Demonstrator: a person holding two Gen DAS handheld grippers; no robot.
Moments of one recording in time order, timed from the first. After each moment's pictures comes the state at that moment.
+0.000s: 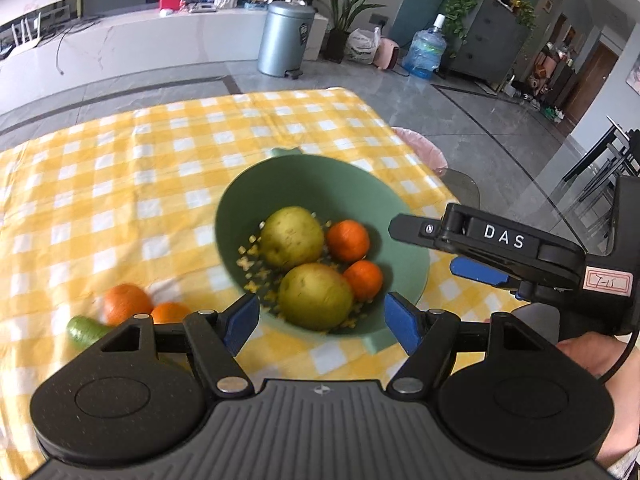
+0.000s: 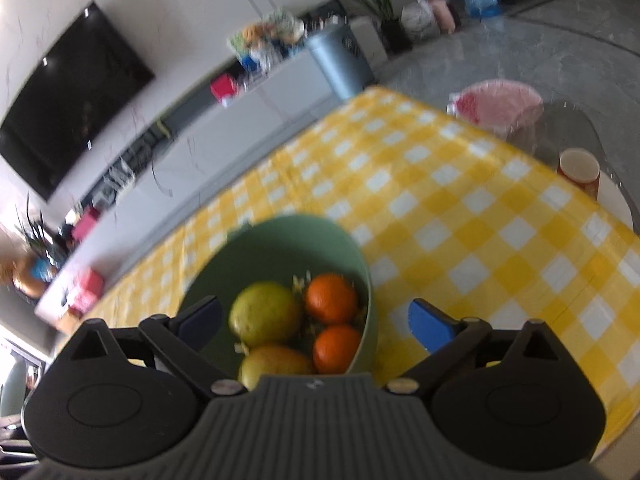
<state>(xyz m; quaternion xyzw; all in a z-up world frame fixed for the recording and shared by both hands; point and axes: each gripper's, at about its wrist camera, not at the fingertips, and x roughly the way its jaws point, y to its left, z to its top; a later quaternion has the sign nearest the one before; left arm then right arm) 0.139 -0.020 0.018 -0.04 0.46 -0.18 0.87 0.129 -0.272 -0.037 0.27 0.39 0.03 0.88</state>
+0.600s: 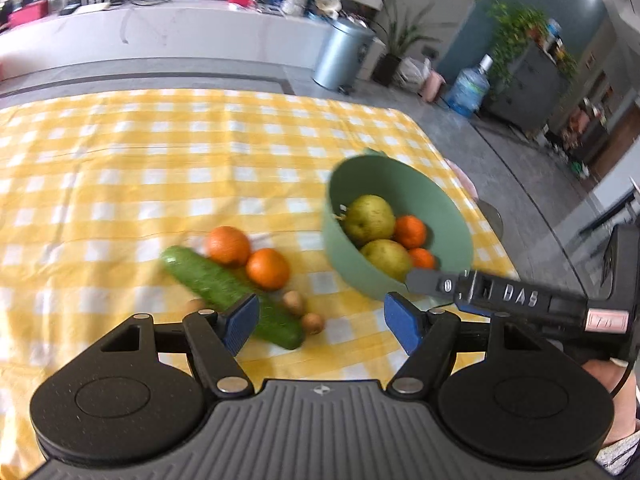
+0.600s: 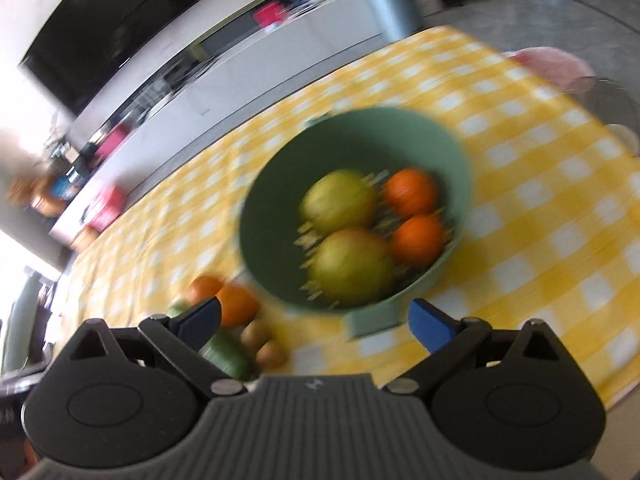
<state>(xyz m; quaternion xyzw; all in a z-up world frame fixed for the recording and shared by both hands) 0.078 0.074 0.028 -0.12 0.44 -0.12 0.88 0.095 -0.200 -0.034 0.21 0.46 0.11 0.86</state>
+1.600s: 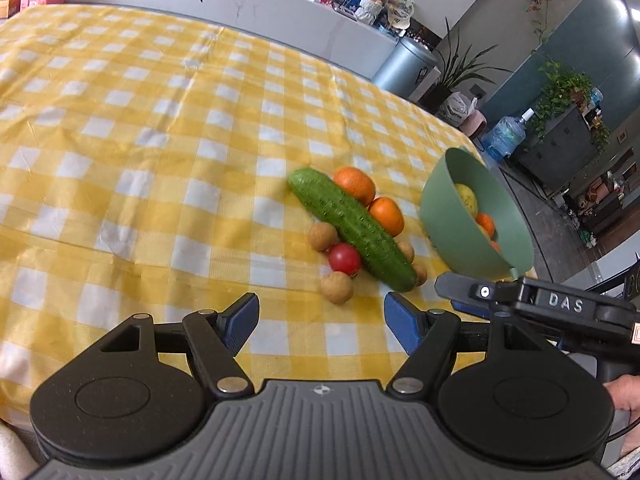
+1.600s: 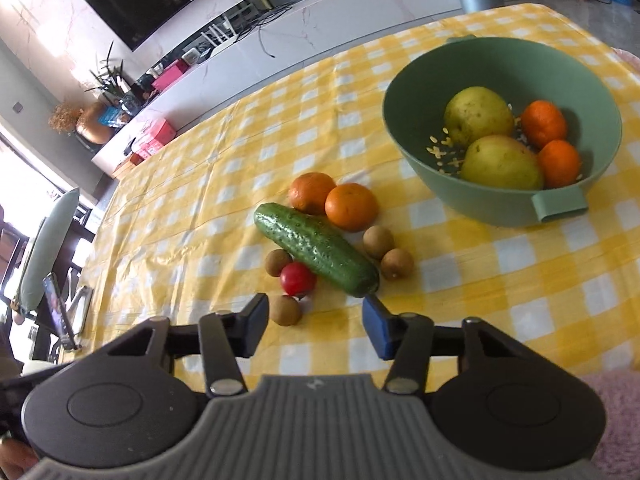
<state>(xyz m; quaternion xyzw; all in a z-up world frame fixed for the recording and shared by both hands) 0.024 0.175 -0.046 -0.23 0.45 -0.07 0.86 0.059 -0.101 -0.055 0.17 0.48 0.19 0.84</state>
